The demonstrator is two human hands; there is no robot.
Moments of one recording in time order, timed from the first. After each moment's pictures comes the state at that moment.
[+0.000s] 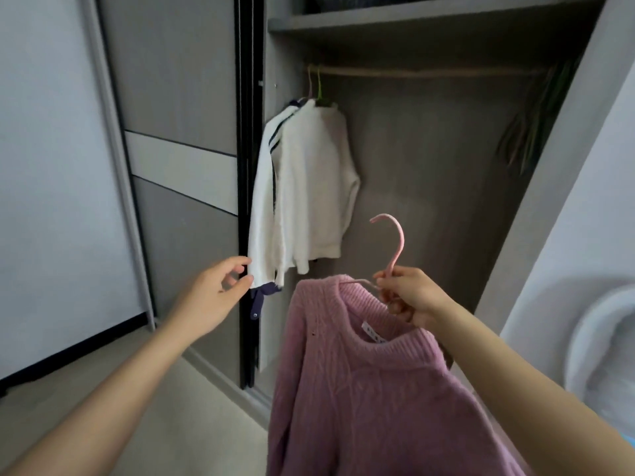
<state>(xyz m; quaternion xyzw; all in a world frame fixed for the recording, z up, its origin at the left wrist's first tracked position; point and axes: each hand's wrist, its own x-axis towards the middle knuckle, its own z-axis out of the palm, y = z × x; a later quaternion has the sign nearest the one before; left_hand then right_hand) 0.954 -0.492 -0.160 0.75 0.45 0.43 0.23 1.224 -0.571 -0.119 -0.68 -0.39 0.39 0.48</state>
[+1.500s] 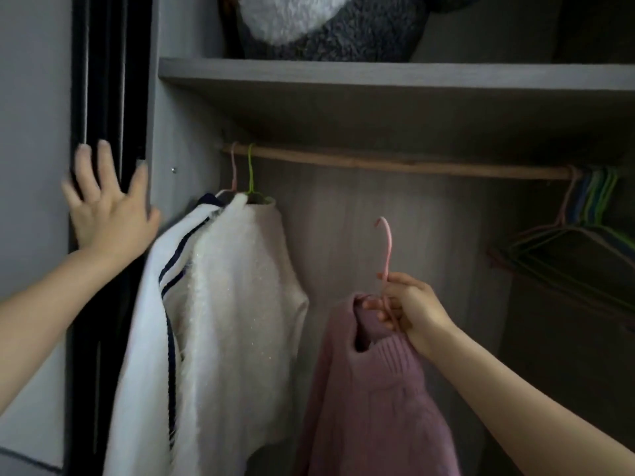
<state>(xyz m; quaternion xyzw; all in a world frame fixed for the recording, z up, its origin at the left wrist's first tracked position) 1.094 0.087 0.039 0.70 0.39 0.56 -0.22 1.335 -0.191 0.002 -0.58 -0.30 0.21 0.72</state>
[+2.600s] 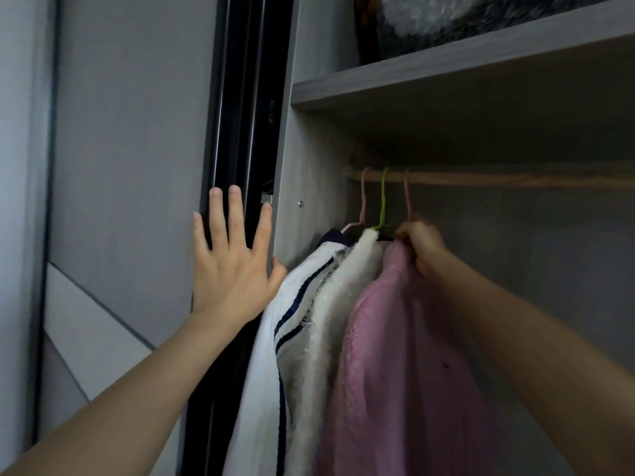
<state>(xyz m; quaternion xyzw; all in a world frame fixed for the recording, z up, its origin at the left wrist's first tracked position) 1.099 0.125 0.025 0.58 0.41 0.53 -0.46 1.362 0.121 0.105 -0.52 -0.46 0.18 0.70</state>
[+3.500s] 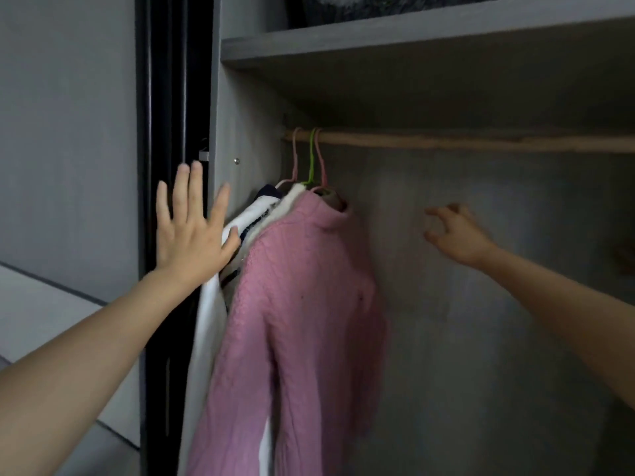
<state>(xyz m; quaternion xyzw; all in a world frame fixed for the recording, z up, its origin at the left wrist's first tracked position) 1.107 0.108 0.006 0.67 0.35 0.52 -0.39 1.426 -0.077 0.066 -0.80 -0.50 -0.16 0.29</state>
